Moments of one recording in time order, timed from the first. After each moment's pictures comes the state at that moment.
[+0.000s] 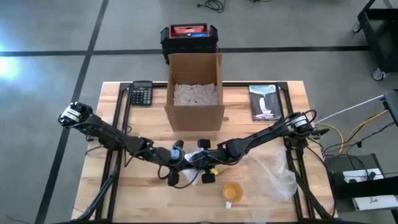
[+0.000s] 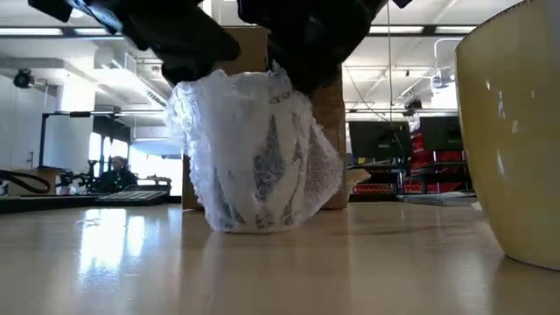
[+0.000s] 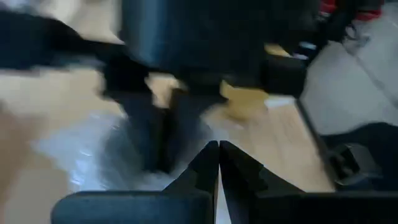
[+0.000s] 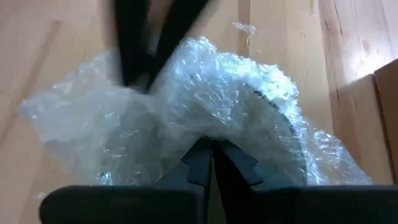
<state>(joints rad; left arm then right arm) -0.38 1.44 0.77 0.19 -0.24 -0.34 0.27 2.02 1.40 -0.31 0.12 0.08</state>
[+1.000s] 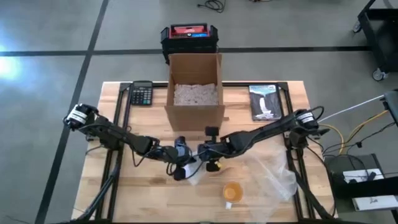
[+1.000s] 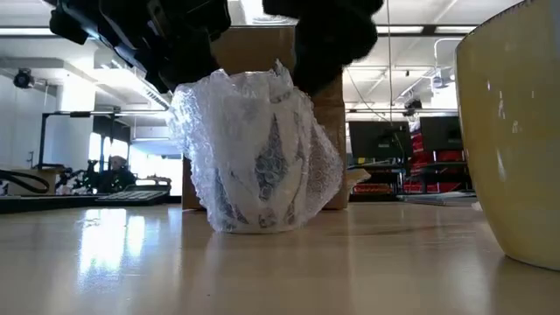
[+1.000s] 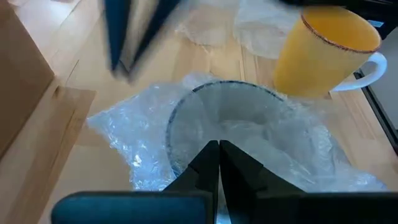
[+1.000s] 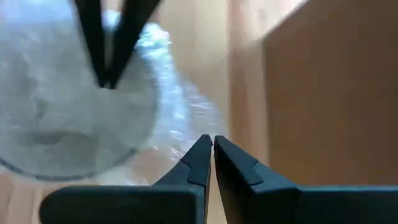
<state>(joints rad) -0.34 1.54 0.77 0.17 -0.22 -0.36 0.26 1.95 1.46 -0.54 0.33 0.02</state>
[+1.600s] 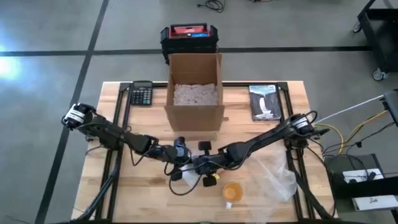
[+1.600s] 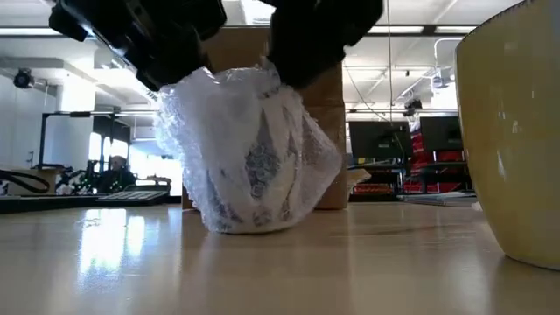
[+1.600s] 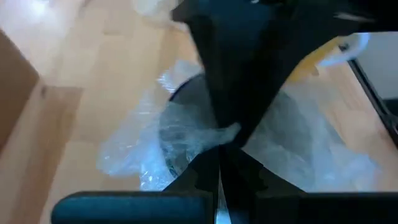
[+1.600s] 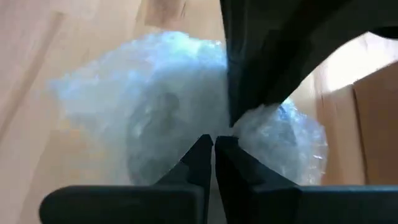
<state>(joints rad) -0.34 1.49 0.77 0.07 -0.14 -0.28 0.32 2.05 1.45 -0.37 0.21 0.08</state>
